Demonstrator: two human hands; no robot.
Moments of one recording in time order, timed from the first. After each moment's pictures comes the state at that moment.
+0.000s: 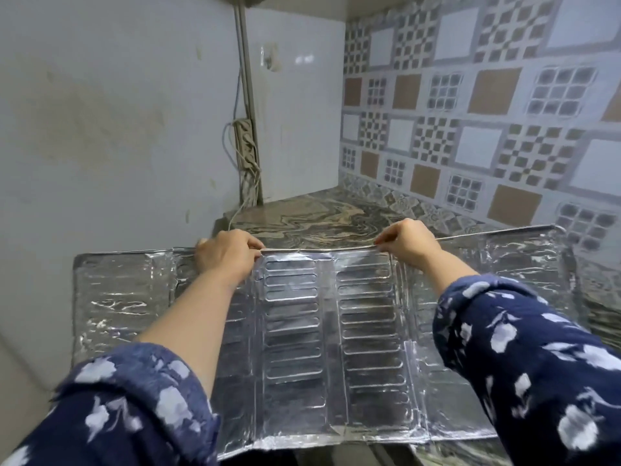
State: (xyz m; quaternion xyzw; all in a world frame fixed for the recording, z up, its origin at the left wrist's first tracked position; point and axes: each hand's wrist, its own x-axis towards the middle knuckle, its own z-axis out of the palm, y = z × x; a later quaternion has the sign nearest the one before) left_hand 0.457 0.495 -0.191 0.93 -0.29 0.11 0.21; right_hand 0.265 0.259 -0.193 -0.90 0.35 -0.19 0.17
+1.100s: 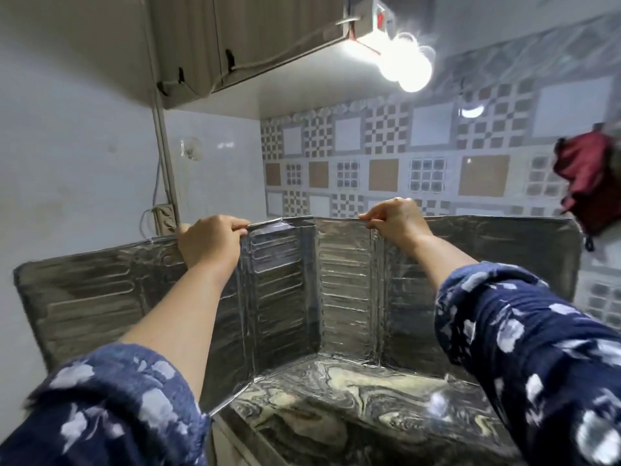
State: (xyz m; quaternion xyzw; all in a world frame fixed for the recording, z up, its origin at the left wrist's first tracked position) left_hand 0.430 0.394 -0.060 0.80 -0.40 0.26 0.36; right_hand 0.194 0.223 -0.046 -0.81 0.37 -0.43 0.12
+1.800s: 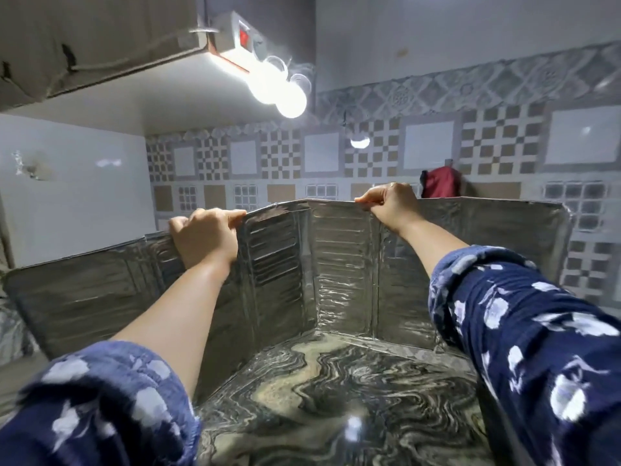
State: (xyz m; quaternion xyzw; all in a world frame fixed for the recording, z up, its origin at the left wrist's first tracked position) left_hand 0.300 0.224 -0.030 0.70 -0.49 0.31 0.43; right_hand 0.026 0.118 0.011 -0.77 0.41 -0.48 -0.03
